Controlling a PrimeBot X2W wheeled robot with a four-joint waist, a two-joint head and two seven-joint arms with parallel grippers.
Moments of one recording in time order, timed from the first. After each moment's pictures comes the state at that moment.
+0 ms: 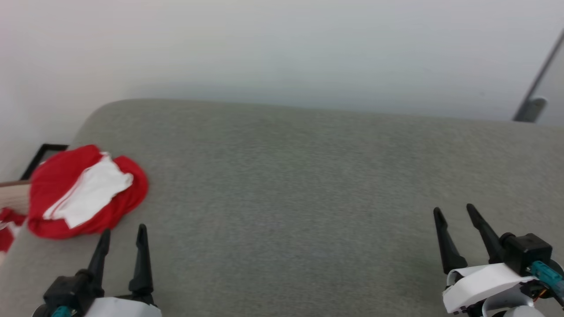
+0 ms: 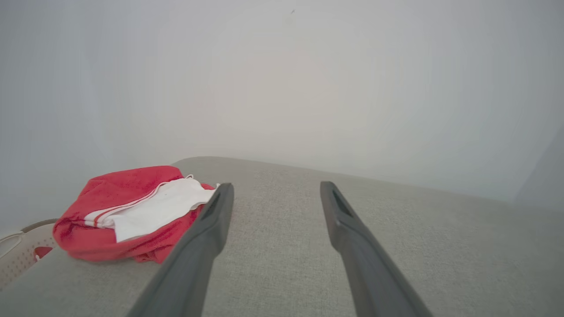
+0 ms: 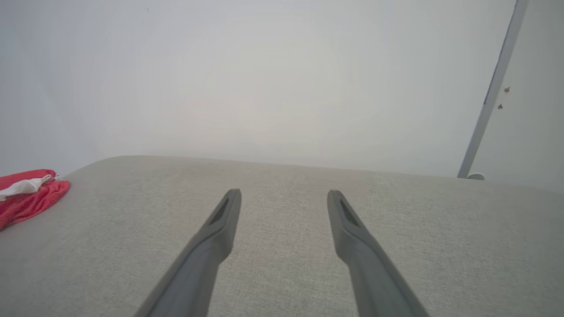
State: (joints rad) left arm 0.01 0.14 0.11 0.14 -0.26 -0.11 -0.26; right arm -0.12 -0.14 0.07 0.22 0.24 0.13 -0.18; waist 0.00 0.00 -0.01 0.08
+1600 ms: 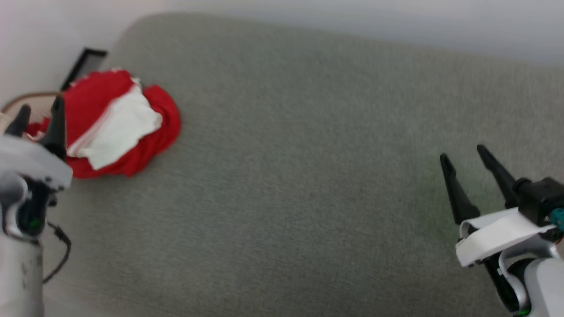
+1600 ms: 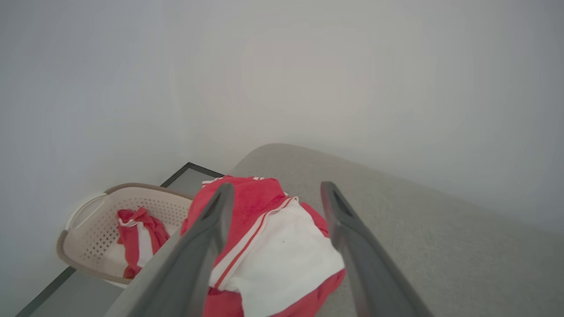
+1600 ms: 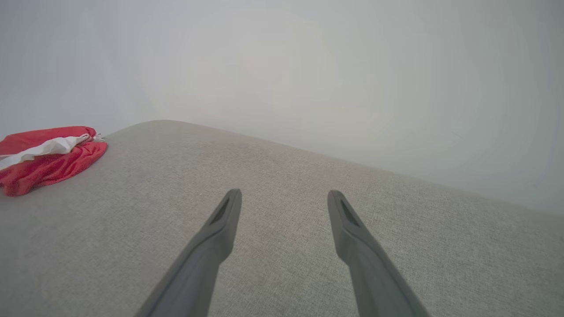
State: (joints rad) left arm -0.58 0.44 0.11 0.47 -0.59 -0.13 0.09; right arm -0.25 -0.23 0.11 0.07 0.23 0.13 -0.05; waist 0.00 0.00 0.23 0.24
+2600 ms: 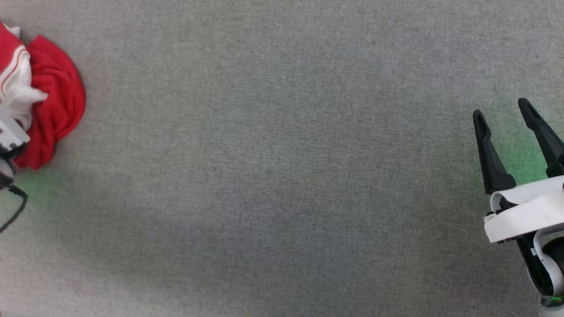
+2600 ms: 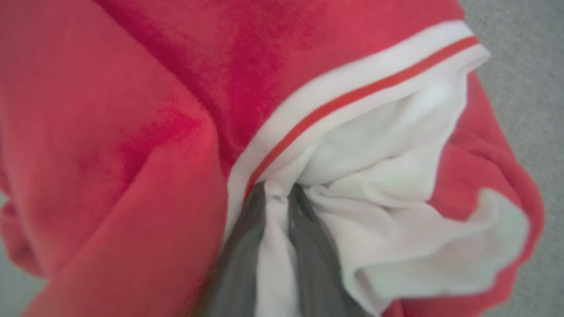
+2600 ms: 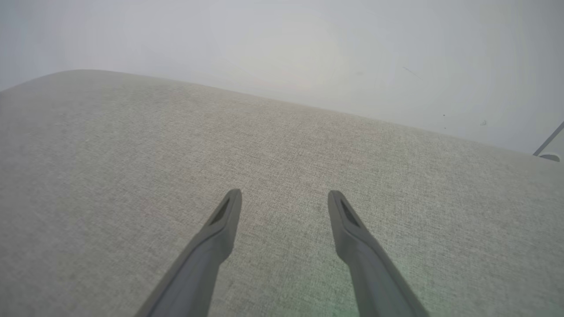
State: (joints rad) left arm -1.08 0.55 -0.06 1.23 -0.70 -0.13 0.45; right arm -0.28 -0.25 0.03 -0.19 0.17 0.13 0.08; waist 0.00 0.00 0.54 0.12
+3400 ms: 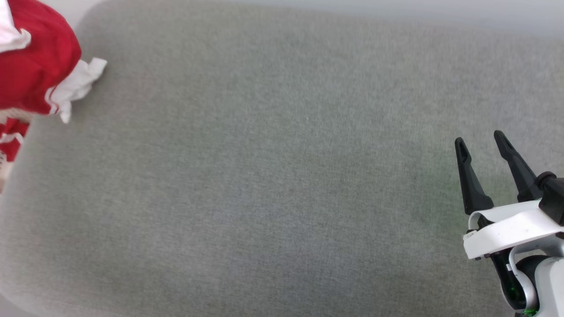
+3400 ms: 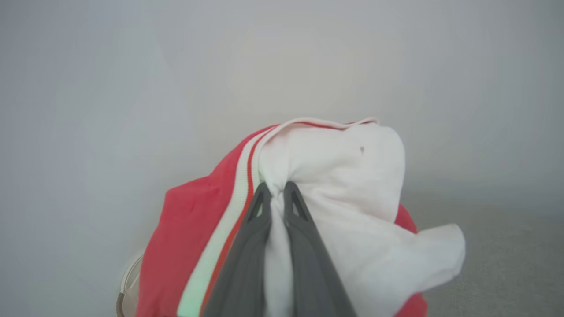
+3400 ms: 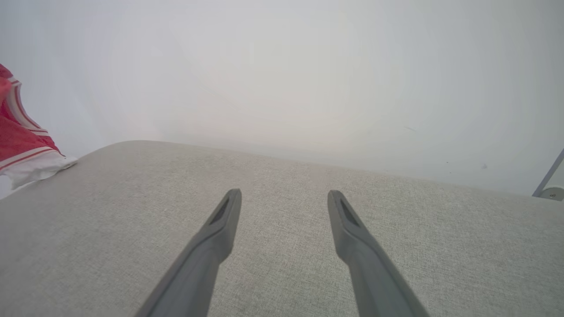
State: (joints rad) left arm -1.06 0.70 -0.26 0.92 -0.68 -0.13 0.05; right arm -0.24 -0.18 0.04 -0.04 0.23 0.13 -0.03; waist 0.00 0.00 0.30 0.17
